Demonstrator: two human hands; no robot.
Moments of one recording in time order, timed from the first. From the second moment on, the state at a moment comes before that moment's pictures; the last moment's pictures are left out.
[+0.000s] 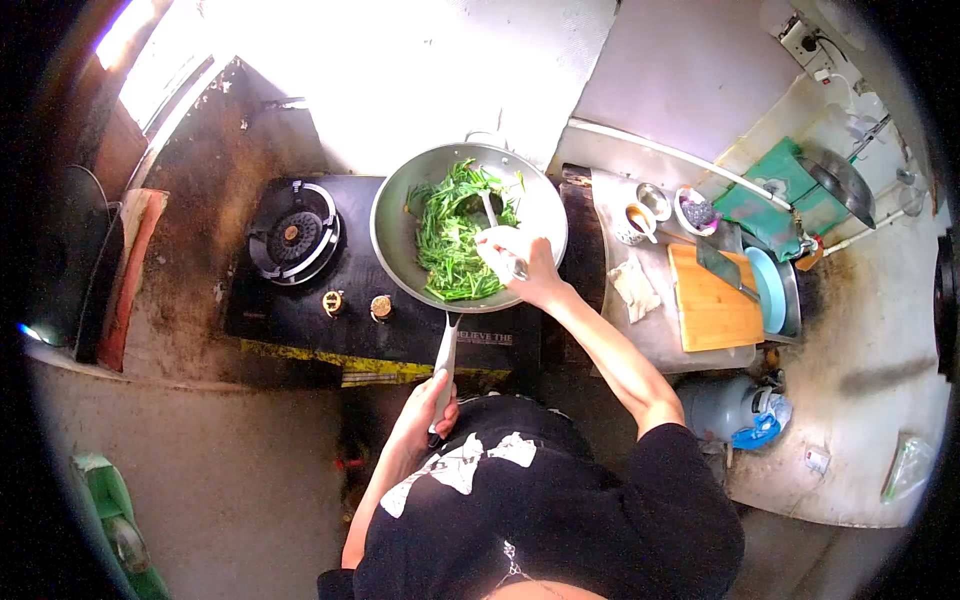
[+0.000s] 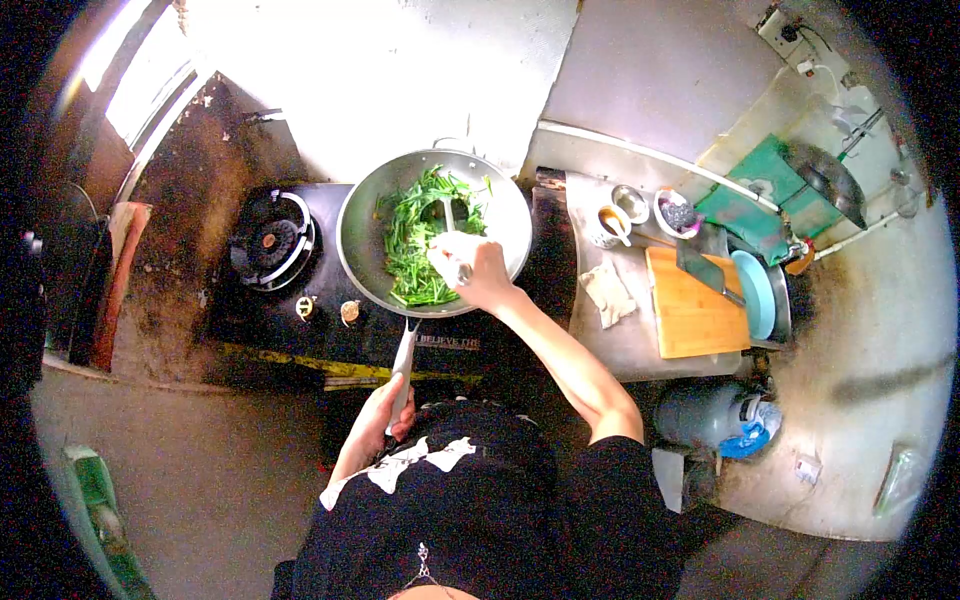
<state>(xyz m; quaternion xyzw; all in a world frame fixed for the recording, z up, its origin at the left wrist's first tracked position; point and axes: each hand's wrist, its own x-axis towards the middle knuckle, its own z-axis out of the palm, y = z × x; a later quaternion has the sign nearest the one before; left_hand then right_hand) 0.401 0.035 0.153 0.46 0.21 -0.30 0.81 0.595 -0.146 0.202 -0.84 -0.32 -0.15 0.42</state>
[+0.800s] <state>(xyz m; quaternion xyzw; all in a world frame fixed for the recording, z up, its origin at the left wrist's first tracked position) 0.398 0.039 0.144 0.44 0.19 -0.31 0.82 0.670 -0.101 0.204 -0.85 -0.32 -0.19 0.38</state>
